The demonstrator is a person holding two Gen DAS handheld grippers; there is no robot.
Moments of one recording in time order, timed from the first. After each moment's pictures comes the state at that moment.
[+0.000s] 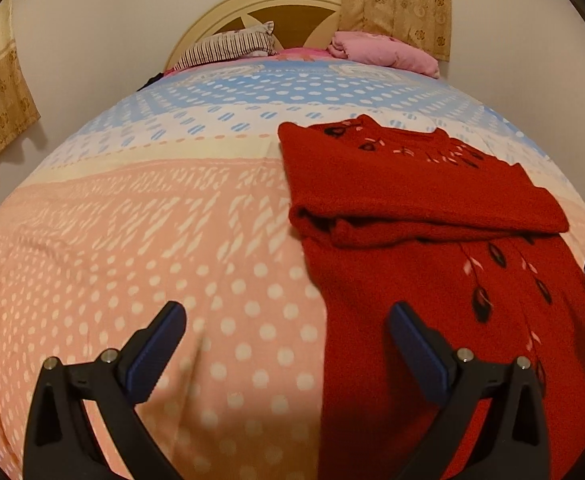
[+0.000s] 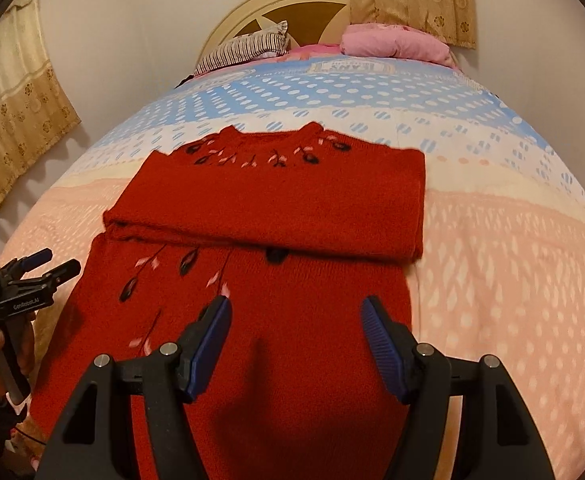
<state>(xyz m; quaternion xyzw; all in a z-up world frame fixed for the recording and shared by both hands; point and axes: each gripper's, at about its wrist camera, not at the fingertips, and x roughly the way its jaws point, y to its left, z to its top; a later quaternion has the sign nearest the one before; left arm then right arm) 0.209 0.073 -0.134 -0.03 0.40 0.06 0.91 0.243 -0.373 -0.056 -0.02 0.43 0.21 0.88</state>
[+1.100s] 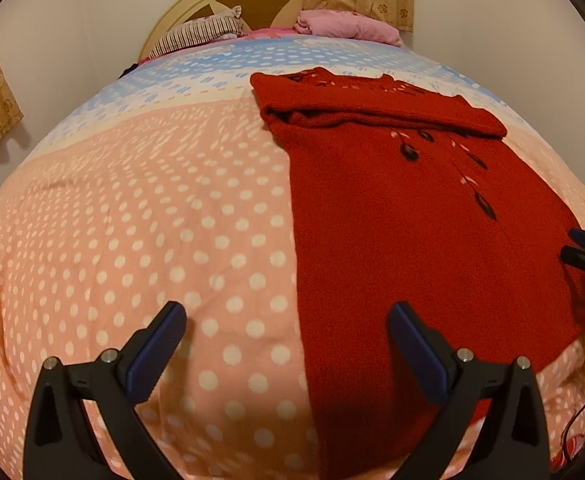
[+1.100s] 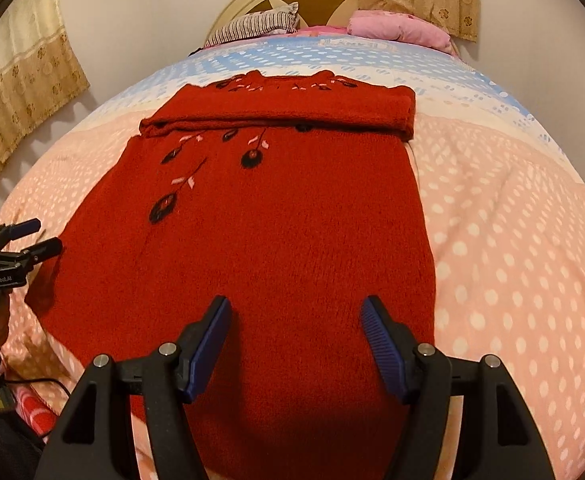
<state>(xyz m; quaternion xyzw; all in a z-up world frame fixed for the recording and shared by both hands) 0.099 0.057 -0.150 0.00 0.44 0.01 0.90 0.117 -0.393 -0.086 -0.06 0.45 0.20 0.87</state>
